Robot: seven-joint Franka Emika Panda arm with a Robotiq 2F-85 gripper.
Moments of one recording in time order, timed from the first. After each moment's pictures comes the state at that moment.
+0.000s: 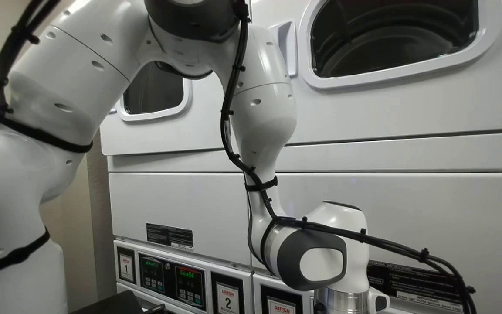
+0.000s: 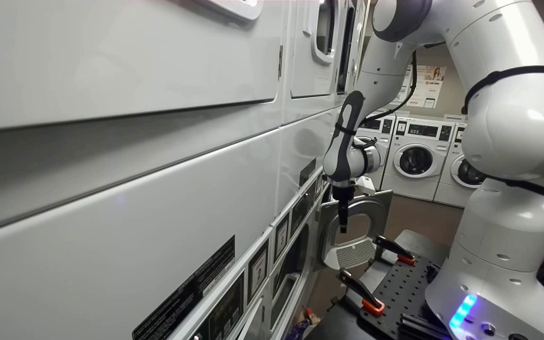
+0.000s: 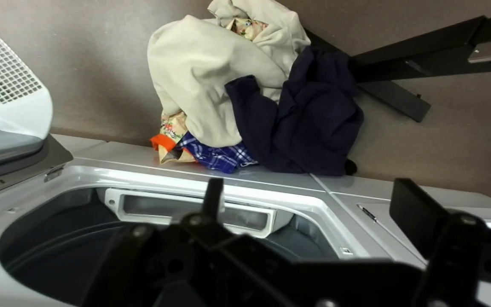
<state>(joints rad) -0.40 0.62 -0.15 -2.35 -0.12 2.86 -0.91</state>
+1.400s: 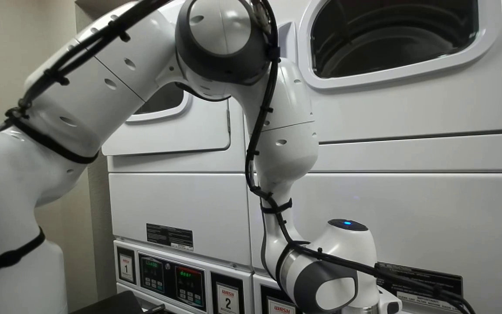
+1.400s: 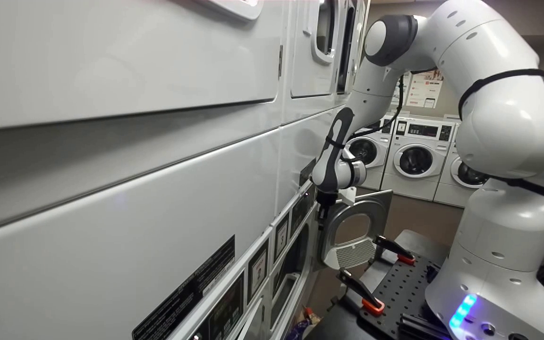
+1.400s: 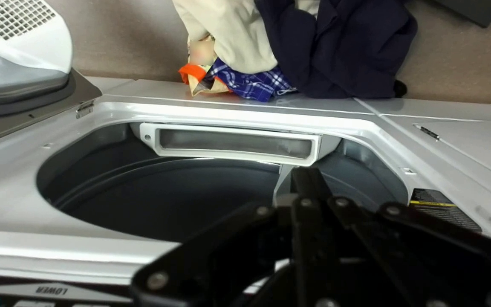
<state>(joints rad) -0.51 0.81 0.00 -2.18 -0.12 3.04 -0.81</state>
